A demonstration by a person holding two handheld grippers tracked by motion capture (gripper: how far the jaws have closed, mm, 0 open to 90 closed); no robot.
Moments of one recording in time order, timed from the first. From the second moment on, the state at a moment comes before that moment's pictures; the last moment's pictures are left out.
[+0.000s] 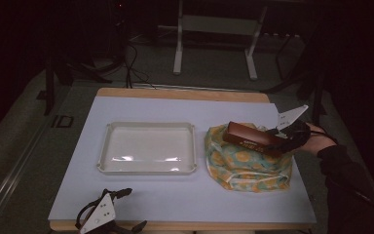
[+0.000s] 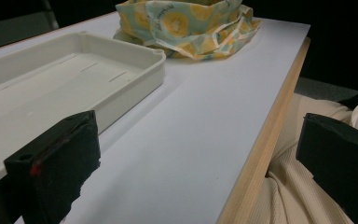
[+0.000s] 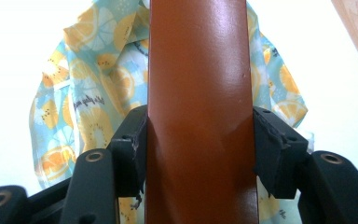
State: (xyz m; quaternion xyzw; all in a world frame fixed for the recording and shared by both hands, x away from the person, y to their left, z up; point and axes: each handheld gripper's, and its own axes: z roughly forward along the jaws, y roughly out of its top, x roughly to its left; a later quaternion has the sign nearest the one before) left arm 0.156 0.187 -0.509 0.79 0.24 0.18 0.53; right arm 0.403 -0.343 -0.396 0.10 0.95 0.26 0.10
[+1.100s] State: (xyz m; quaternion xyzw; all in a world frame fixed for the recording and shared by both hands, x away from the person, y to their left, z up) left arm 0.156 0.187 -0.509 0.79 0.23 0.17 0.53; right arm 0.409 -0.259 -0.352 0.03 0.96 0.26 0.11
